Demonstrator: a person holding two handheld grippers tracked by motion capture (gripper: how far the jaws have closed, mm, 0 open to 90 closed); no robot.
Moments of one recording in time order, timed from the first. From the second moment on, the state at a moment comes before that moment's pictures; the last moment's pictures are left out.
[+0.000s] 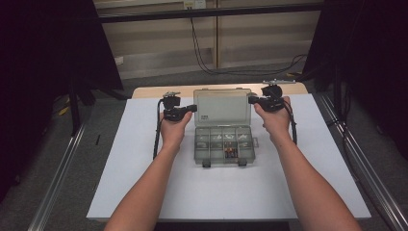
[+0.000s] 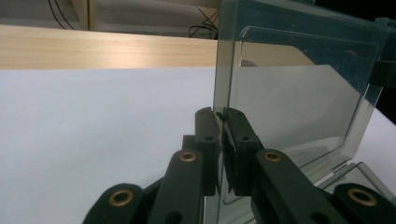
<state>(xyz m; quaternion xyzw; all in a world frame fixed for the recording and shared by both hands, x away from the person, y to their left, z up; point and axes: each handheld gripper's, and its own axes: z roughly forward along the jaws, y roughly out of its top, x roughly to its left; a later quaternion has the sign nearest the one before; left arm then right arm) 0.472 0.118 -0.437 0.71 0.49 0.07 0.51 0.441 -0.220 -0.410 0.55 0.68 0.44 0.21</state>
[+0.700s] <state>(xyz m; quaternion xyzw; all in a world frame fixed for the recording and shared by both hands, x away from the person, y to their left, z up) 0.466 0.144 -0.416 0.71 0.47 0.03 0.52 0.406 -0.217 -0.410 0.51 0.67 0.47 0.26</state>
